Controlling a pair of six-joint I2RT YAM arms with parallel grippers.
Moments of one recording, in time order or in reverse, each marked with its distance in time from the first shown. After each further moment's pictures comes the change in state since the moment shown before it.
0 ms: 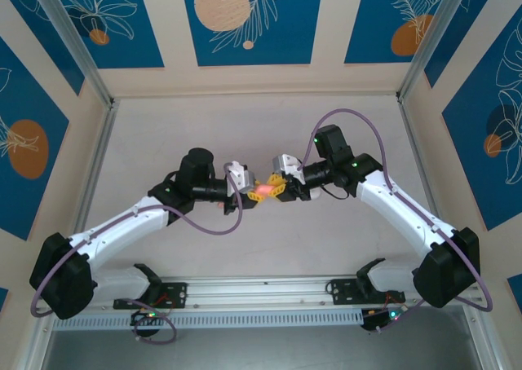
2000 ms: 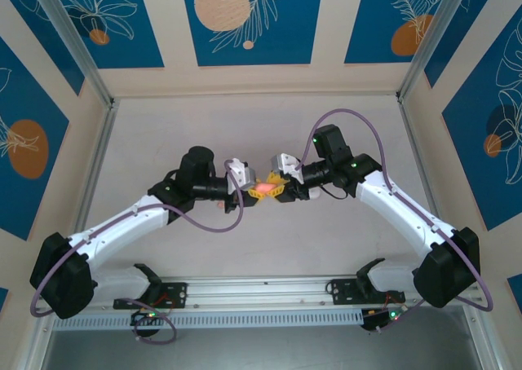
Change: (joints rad) left arm -0.002 -0.001 0.013 0.004 -0.019 -0.029; right arm 0.008 0.000 0.000 0.025 0.031 0.024
